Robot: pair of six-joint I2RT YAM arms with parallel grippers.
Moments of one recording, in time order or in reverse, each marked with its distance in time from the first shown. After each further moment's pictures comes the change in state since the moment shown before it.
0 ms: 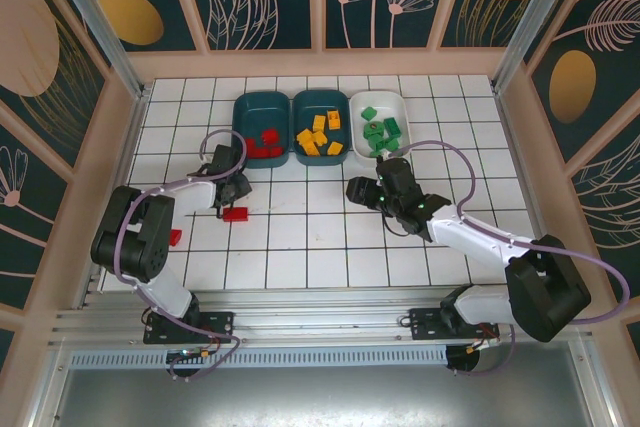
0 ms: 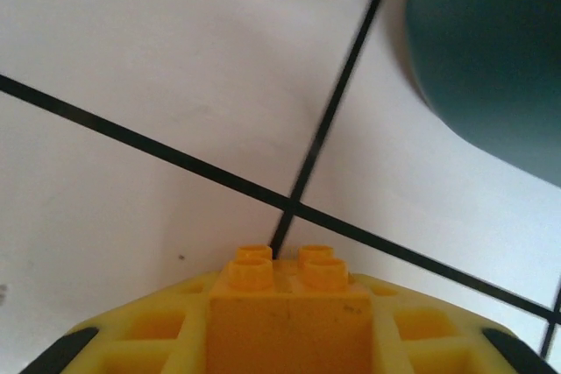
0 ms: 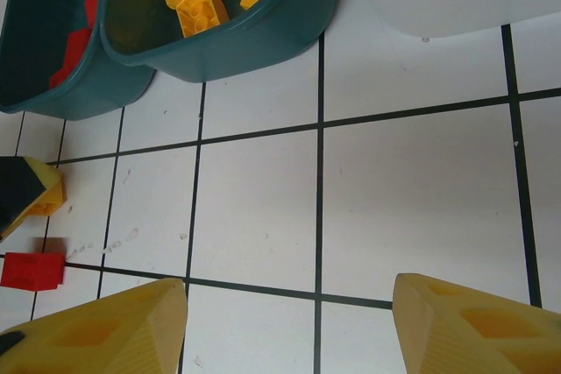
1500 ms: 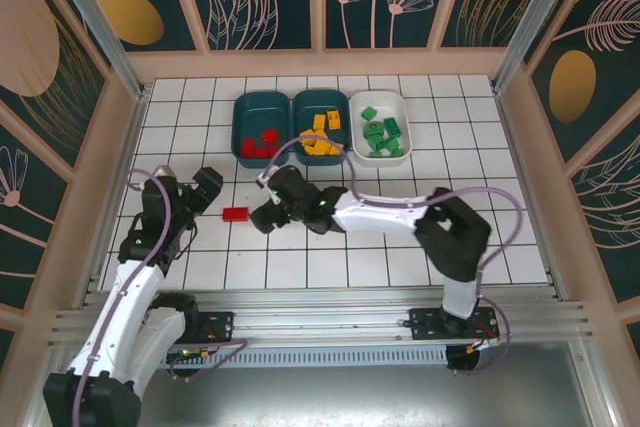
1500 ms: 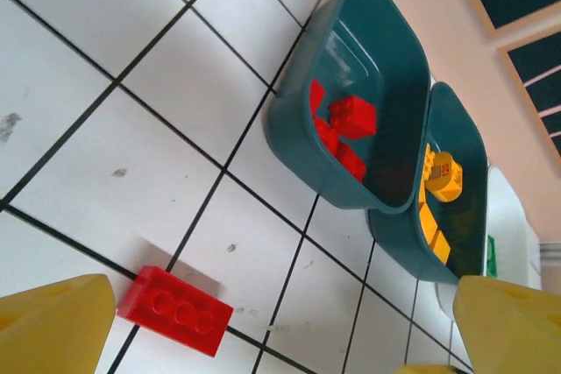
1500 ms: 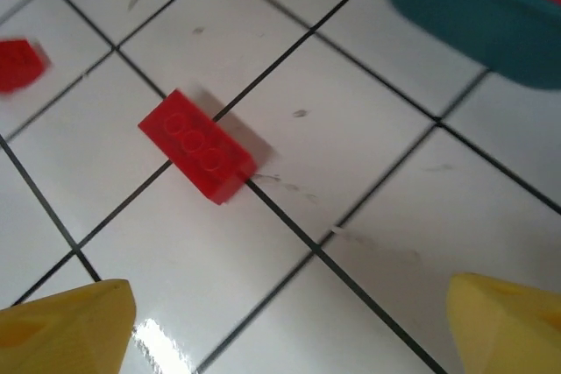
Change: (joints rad) left arm 0.209 -0.910 -0.272 -0.202 0.230 -0.213; right arm 0.440 0.610 0.587 -0.031 0.064 -0.512
